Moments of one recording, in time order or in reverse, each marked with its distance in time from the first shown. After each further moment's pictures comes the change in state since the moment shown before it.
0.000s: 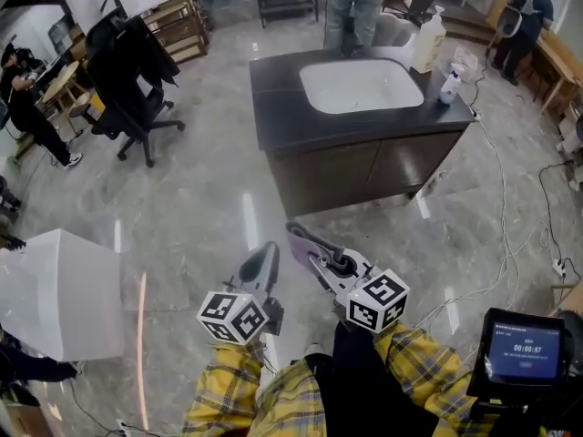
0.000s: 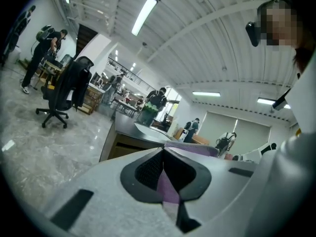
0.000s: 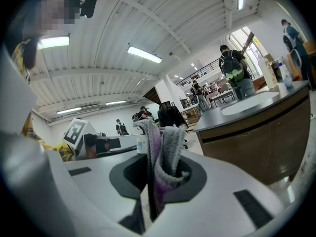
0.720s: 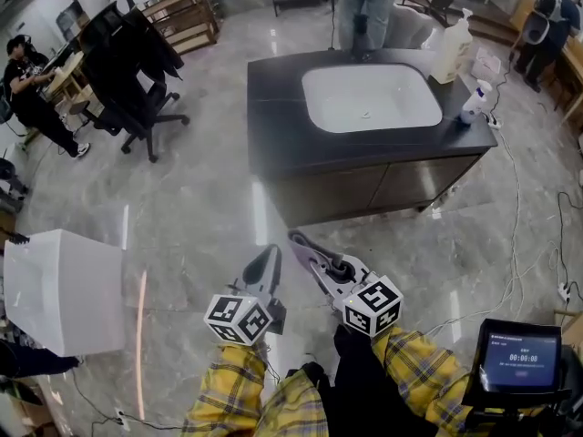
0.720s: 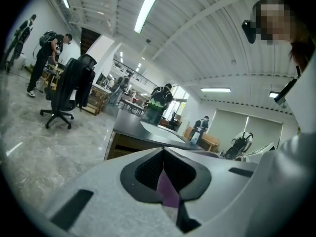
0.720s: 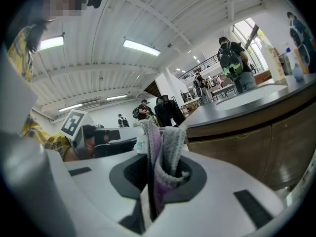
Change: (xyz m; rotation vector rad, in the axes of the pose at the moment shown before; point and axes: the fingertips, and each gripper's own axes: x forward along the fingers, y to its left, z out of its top) left arm 0.123 0.039 -0.006 0.002 0.007 0.095; right arm 0.049 -0.122 0.004 -0.008 0.079 0.032
